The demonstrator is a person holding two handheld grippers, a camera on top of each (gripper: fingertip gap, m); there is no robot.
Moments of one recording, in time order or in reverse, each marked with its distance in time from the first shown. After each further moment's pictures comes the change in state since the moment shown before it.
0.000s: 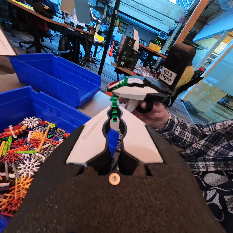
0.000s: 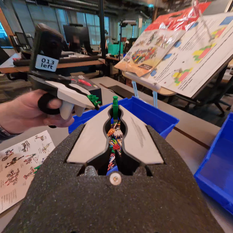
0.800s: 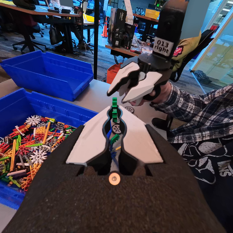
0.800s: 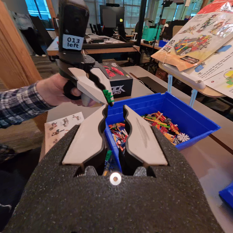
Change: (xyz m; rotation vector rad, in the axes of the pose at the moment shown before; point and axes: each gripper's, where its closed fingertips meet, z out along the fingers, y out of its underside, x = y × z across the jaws) left arm 0.040 0.021 -0.023 -0.143 0.018 0.195; right arm -0.065 0.007 -0.020 -0.116 -0.257 -0.039
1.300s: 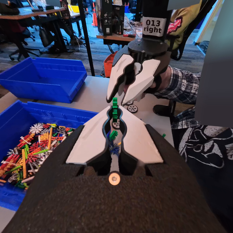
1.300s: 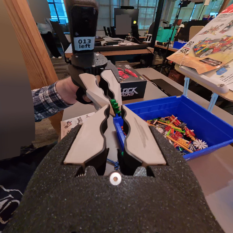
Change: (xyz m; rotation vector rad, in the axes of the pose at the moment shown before) left arm 0.022 0.009 0.005 -0.081 0.032 0.179; right arm -0.032 -0.004 -0.002 0.015 -0.107 0.003
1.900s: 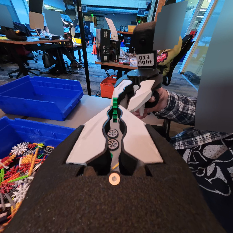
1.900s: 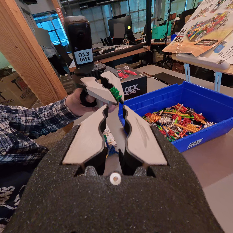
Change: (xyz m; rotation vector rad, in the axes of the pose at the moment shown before) left arm 0.005 -0.025 0.021 0.190 0.037 -0.055; right arm 0.005 0.010 -0.028 0.052 0.006 0.197
